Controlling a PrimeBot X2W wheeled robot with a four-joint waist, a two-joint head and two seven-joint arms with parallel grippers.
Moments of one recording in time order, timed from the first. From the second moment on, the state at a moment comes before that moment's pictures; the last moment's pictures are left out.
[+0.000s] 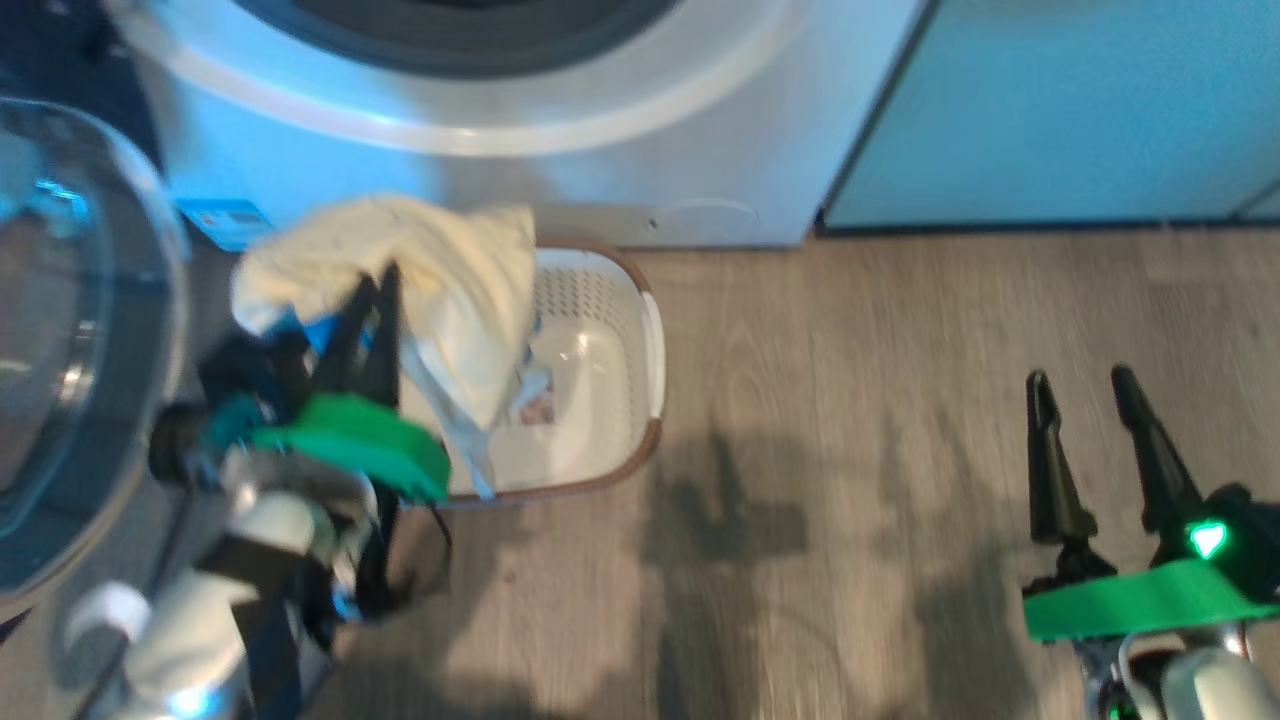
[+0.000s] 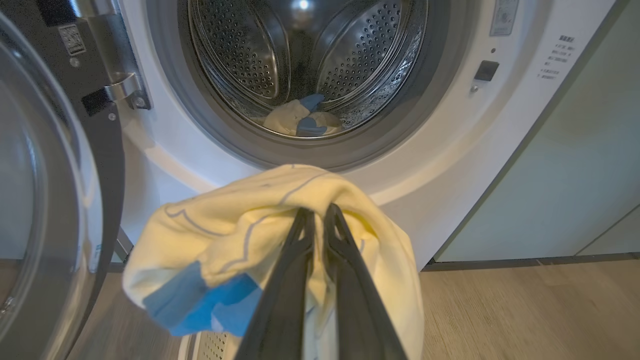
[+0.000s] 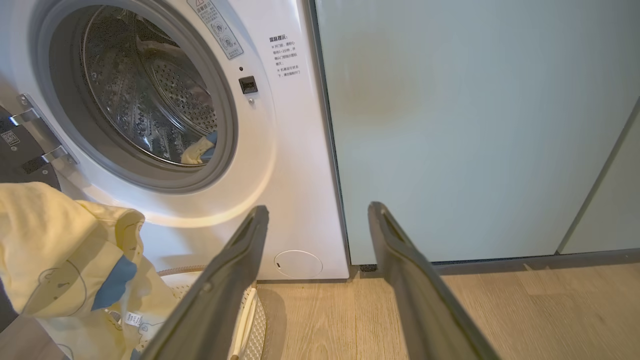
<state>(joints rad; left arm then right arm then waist) -0.37 0.36 -0.41 0.09 -0.52 0.13 -0.11 -0.06 -0.04 0.10 0.01 0.23 0.13 -0.25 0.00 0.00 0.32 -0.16</state>
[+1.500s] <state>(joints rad) -1.50 0.65 -0.36 0.46 -0.53 -0.06 0.49 -0.25 -0.04 0.26 -0.13 0.57 0.13 -0.25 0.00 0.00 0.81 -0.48</state>
